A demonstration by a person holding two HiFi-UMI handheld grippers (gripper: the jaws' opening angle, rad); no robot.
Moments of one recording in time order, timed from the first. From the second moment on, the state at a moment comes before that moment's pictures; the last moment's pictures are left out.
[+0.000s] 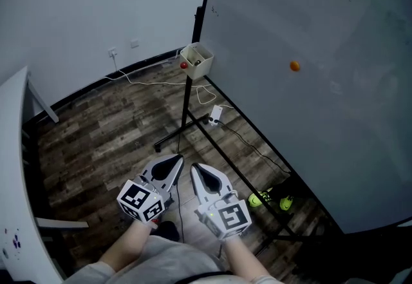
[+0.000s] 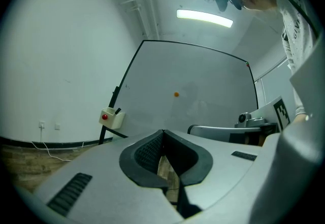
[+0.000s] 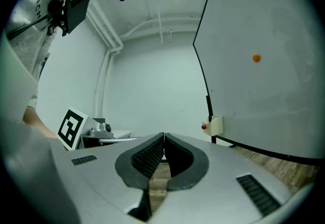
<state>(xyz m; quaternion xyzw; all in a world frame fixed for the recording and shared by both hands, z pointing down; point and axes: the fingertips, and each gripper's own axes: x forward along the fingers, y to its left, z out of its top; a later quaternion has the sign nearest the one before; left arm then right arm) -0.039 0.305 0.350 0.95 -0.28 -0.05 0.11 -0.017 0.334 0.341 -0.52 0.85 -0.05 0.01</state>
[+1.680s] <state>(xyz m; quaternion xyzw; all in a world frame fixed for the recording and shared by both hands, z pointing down) -0.037 0.069 0.375 0.95 -0.28 -0.06 0.13 -0.016 0.099 0.360 -0.51 0.86 -0.04 0.00</state>
